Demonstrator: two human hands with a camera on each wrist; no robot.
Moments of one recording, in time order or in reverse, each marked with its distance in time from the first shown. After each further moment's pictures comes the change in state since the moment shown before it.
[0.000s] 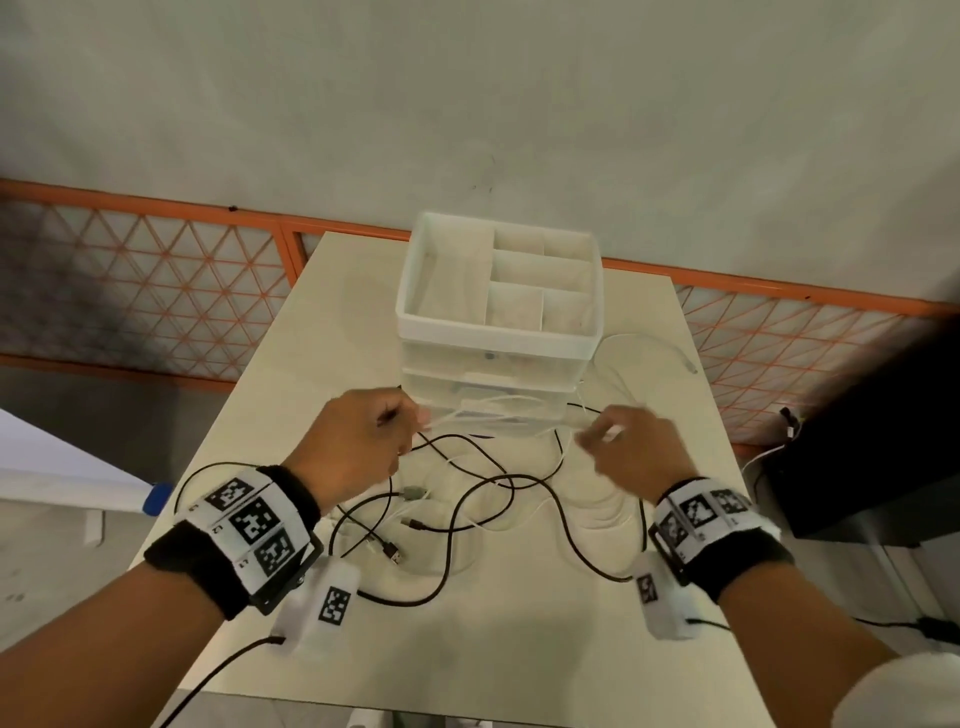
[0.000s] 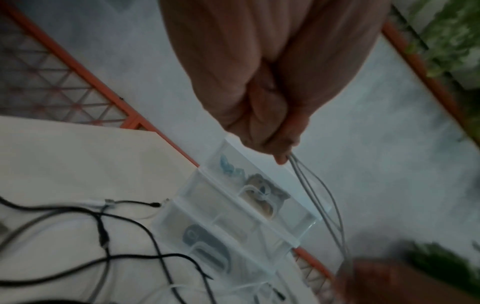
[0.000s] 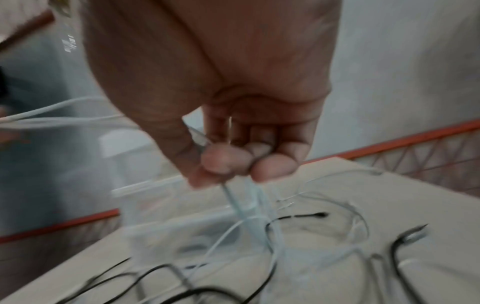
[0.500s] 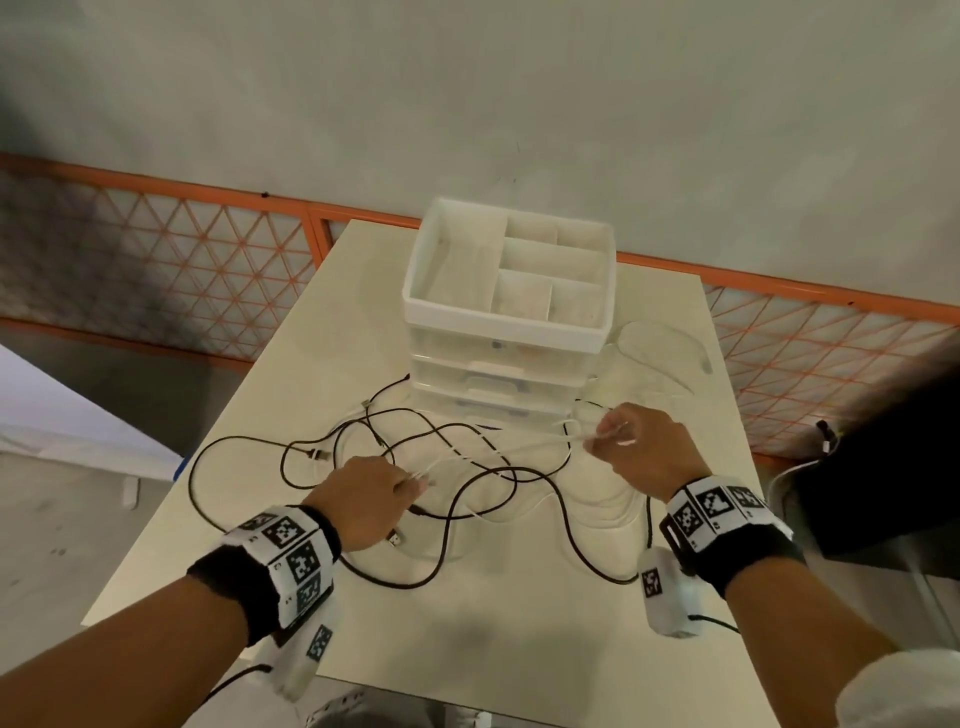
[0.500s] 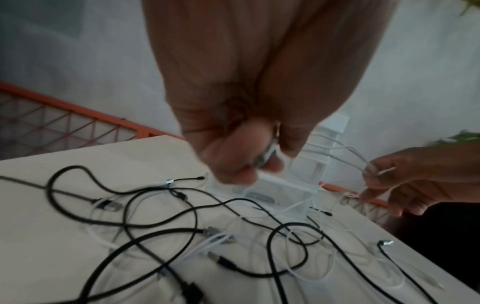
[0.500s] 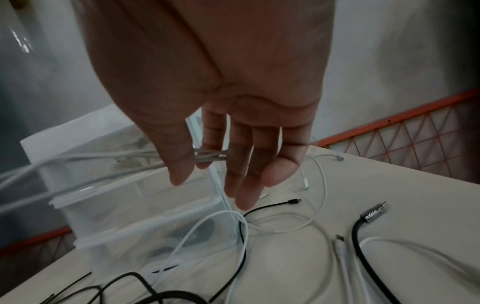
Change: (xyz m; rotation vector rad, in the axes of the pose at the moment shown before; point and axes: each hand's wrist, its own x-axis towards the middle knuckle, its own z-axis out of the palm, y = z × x) left_hand -0.020 -0.052 0.039 0.690 -0.185 -0.177; right_hand 0.023 0.032 0.003 0.132 -0.063 -0.107
